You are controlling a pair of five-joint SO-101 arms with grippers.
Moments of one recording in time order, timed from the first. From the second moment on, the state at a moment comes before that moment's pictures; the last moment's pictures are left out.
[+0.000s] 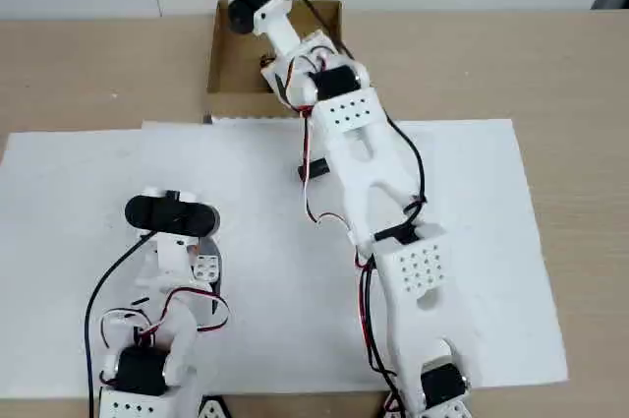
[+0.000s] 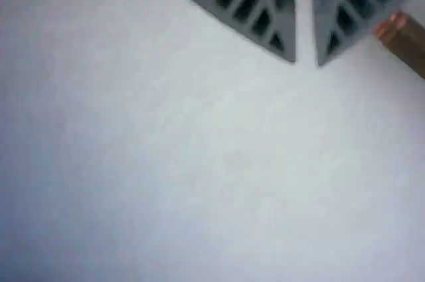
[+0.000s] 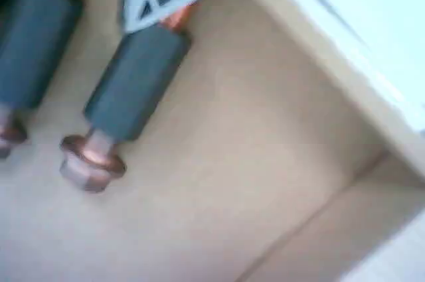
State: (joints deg) left arm 2.6 -103.3 93.5 60.1 3.1; right arm -24.5 45.7 -52.2 53.6 16.6
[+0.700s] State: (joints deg) left arm 2.6 -103.3 93.5 60.1 3.1; right arm -24.5 37.2 -52.2 91.9 25.6
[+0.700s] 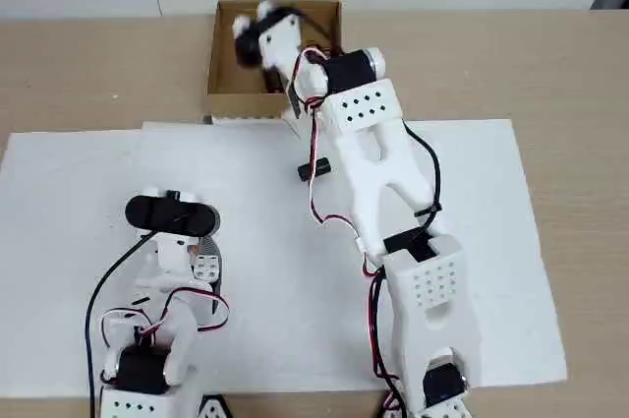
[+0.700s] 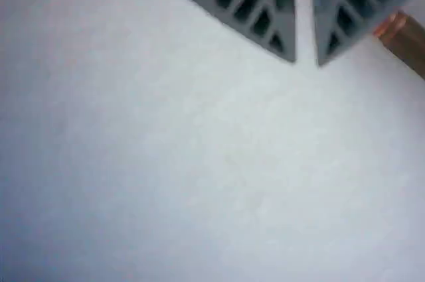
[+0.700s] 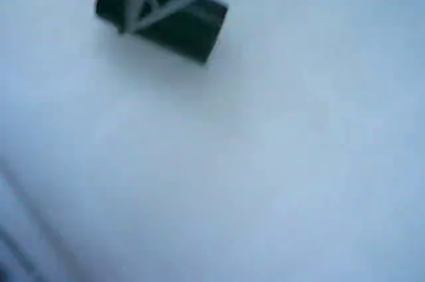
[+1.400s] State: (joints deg) left arm 2.6 -103.3 93.5 60.1 3.1; right arm -24.5 41.1 -52.3 96.2 63.0
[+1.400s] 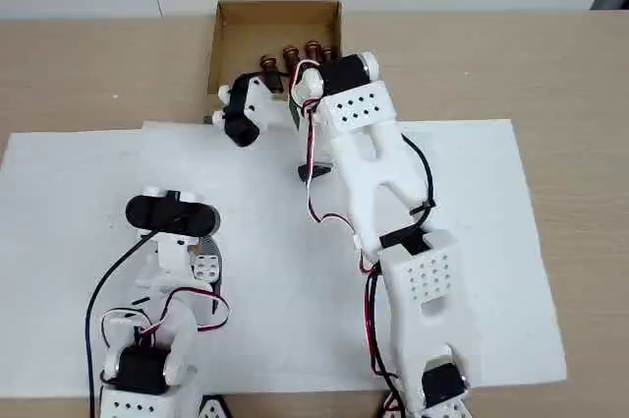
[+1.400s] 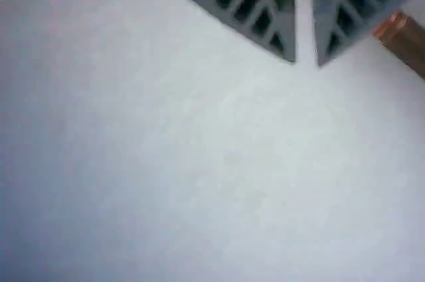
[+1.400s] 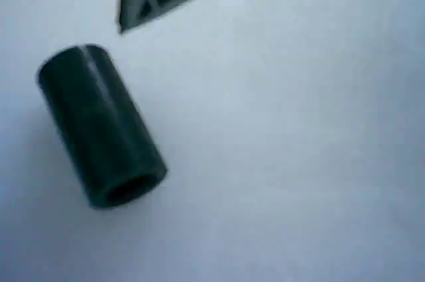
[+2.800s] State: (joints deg) left arm 2.6 -103.3 93.5 60.1 3.0; right arm -27.9 54.3 -54.3 95.7 65.4
